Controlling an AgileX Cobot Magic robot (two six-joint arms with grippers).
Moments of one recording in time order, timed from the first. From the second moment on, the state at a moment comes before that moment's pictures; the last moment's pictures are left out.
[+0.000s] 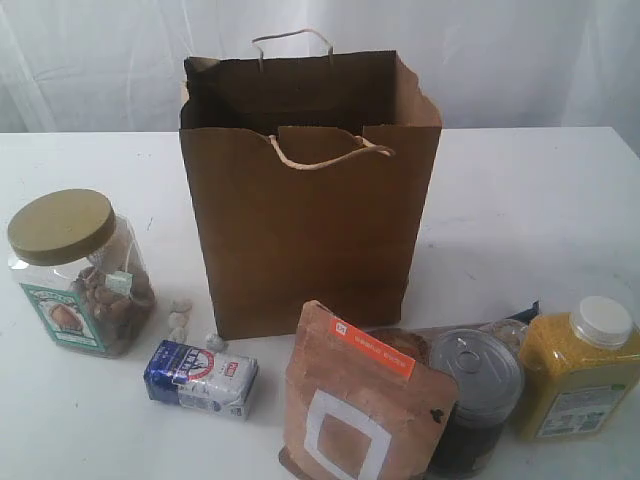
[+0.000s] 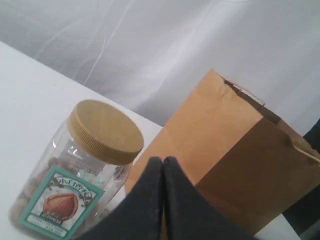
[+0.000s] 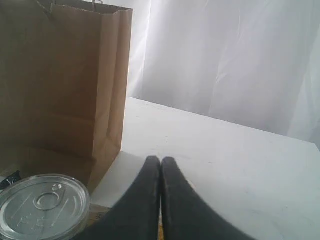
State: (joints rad) left arm -0.29 0.00 -0.04 -0.25 0.07 -0.41; right arm 0.25 0.01 0.00 0.42 0.12 -0.54
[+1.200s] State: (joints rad) left arm -0.29 1.01 -1.09 -0.21 1.19 0.10; right arm 0.25 0.01 0.00 0.42 0.12 -0.54
